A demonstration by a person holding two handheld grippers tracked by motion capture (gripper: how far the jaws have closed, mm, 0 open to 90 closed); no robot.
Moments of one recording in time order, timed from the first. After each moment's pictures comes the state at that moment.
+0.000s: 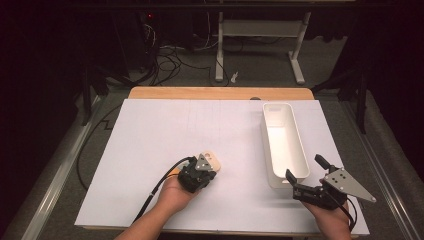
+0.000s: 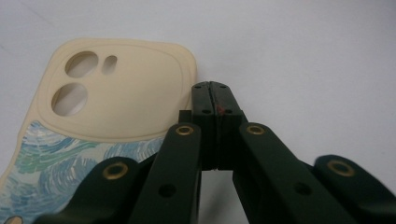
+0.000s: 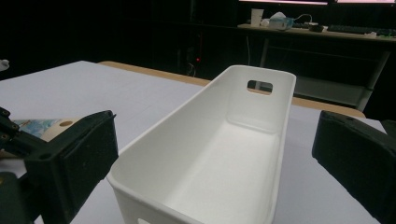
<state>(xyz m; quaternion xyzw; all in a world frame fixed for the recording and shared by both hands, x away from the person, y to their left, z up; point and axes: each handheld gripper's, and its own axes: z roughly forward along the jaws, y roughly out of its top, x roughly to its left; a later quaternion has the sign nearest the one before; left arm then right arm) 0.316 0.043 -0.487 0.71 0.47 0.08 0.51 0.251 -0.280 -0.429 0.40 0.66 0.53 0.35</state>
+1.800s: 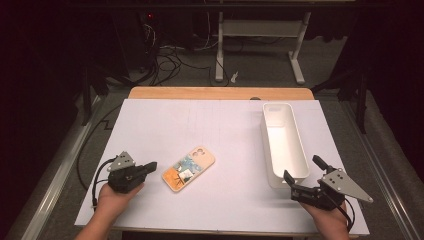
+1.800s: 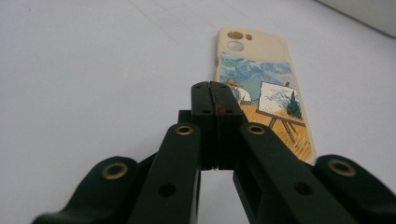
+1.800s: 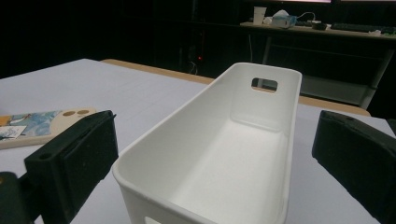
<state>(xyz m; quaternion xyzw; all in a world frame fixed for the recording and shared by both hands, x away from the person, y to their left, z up) 0.294 0.218 -0.460 0.57 0.53 0.12 0.62 0.251 -0.276 -0.431 0.40 0.66 0.53 0.35</state>
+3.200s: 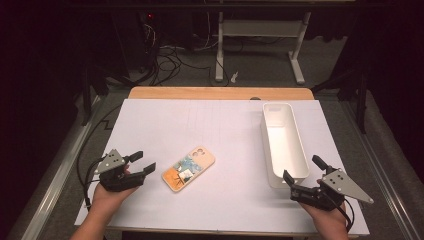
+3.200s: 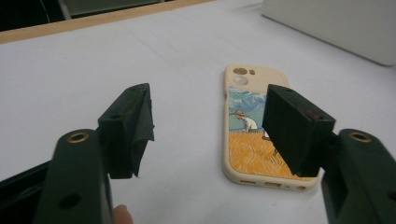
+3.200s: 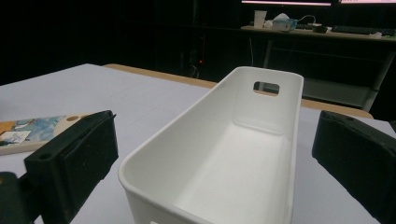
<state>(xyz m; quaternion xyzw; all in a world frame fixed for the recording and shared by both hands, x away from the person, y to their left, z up) 0.291 0.229 -0.446 0.55 0.49 0.14 0.66 0.250 -0.275 -0.430 0.40 0.66 0.54 0.35</state>
